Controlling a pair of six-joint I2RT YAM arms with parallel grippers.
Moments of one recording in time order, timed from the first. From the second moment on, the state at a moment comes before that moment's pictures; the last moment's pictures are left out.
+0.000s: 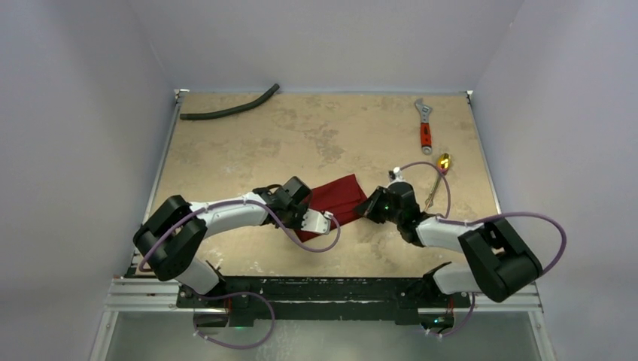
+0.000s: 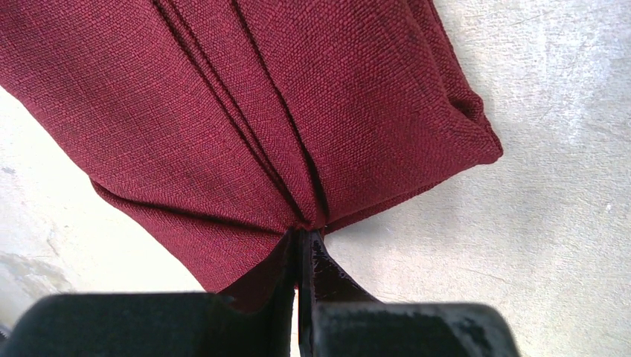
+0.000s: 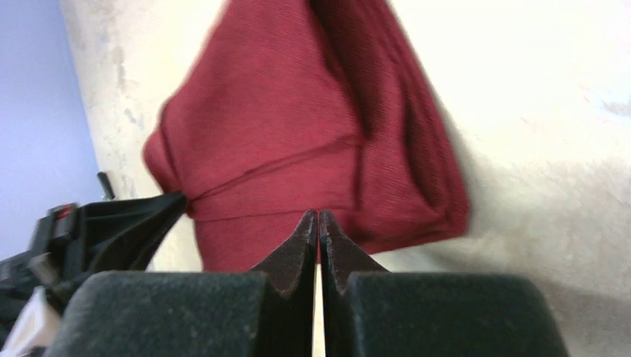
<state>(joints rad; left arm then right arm) -0.80 1.55 0.81 -0.44 0.03 0.96 0.48 1.38 0.30 0.45 -0.18 0.97</state>
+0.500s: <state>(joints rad) -0.81 1.53 0.75 -0.37 -0.10 1.11 0.48 1.66 0.80 0.34 -0.42 0.71</state>
